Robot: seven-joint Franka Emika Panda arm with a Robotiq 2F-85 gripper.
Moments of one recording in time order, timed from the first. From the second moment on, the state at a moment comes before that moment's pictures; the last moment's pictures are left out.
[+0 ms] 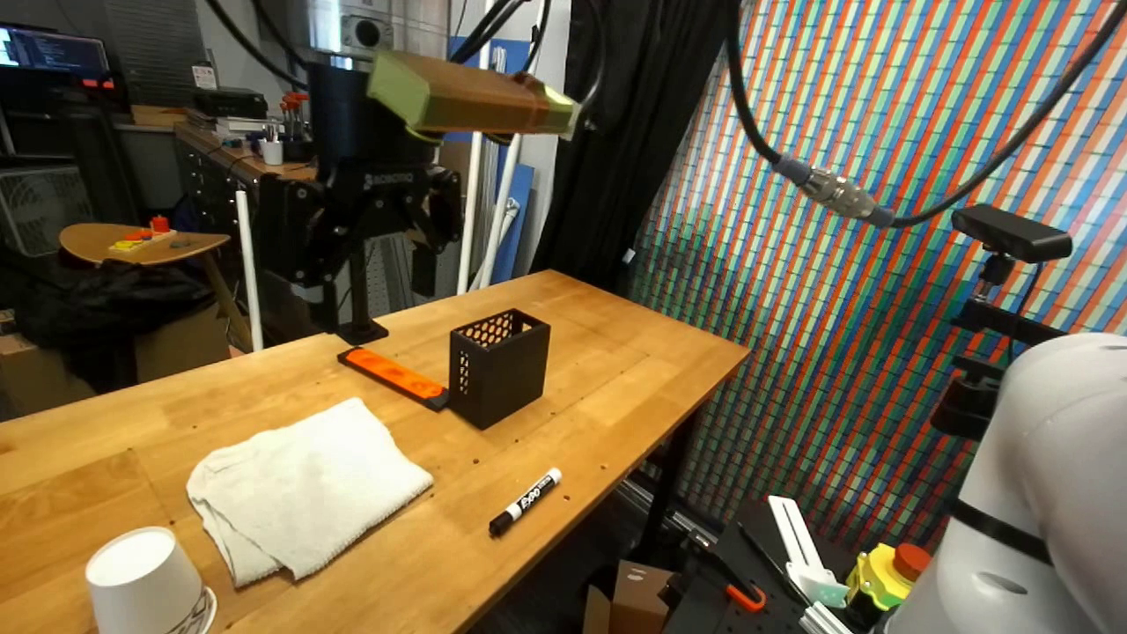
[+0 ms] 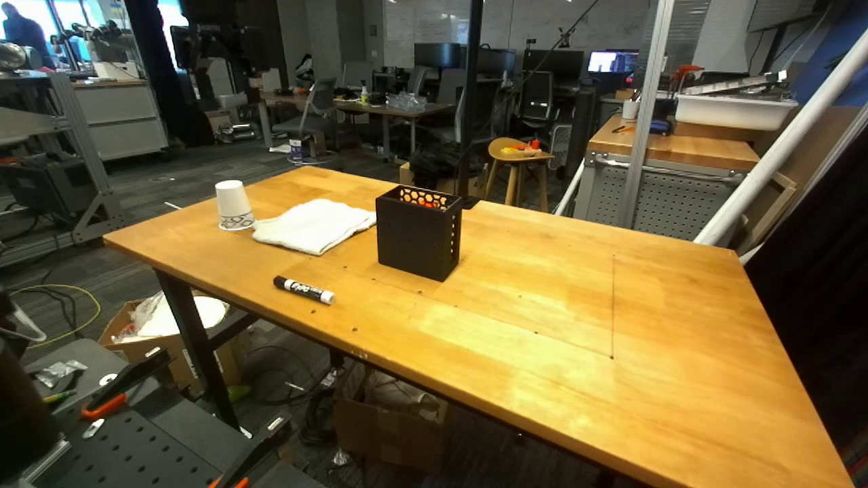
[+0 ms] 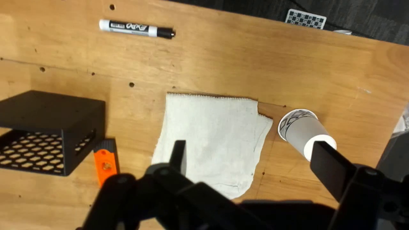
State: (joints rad) arm 0.15 -0.26 0.25 -2.25 0.04 2.04 0.17
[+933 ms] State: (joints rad) arm 0.19 0.27 0.24 -1.96 -0.28 2.33 0.11
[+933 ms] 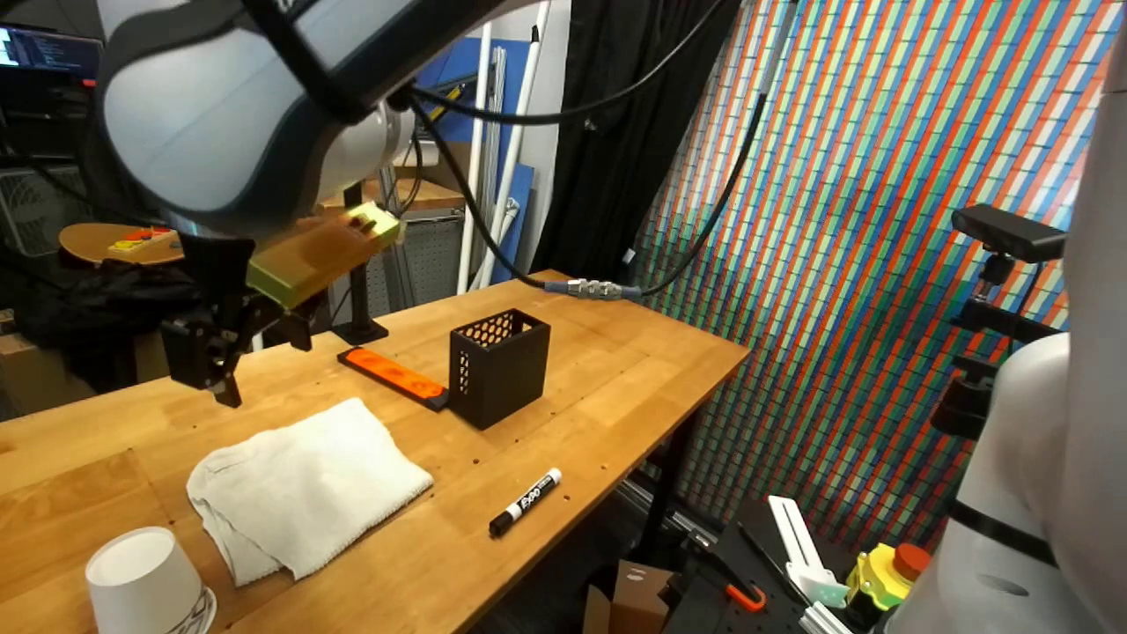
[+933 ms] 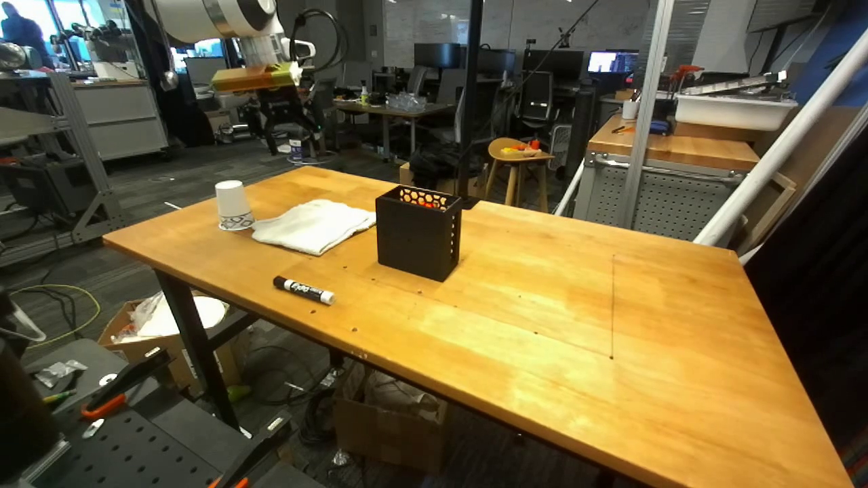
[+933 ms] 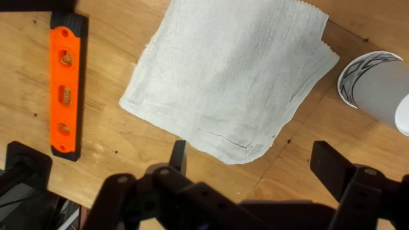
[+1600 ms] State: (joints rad) arm 0.23 0.52 0.15 -1.89 -0.34 2.39 -0.03
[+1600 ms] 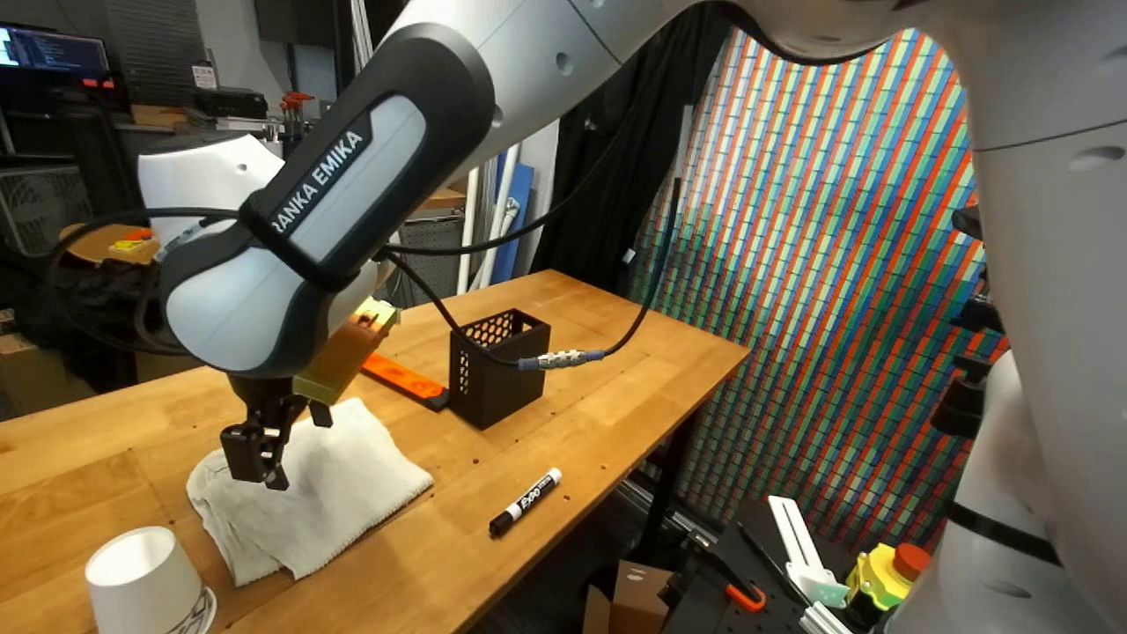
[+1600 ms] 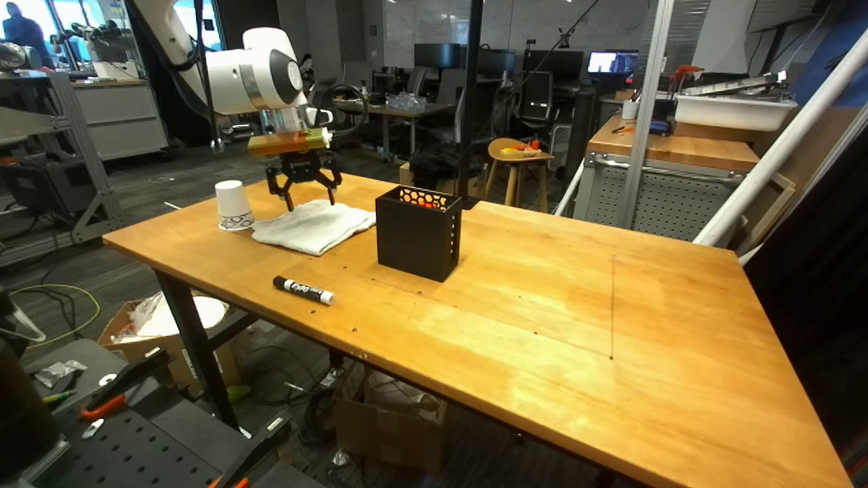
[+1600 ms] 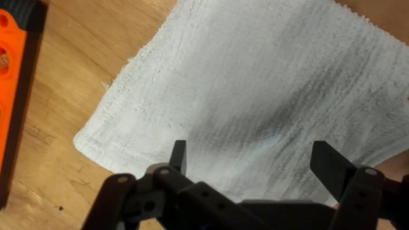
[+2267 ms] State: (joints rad) arm 0.22 0.63 0.13 -1.84 -0.29 2.38 -0.10
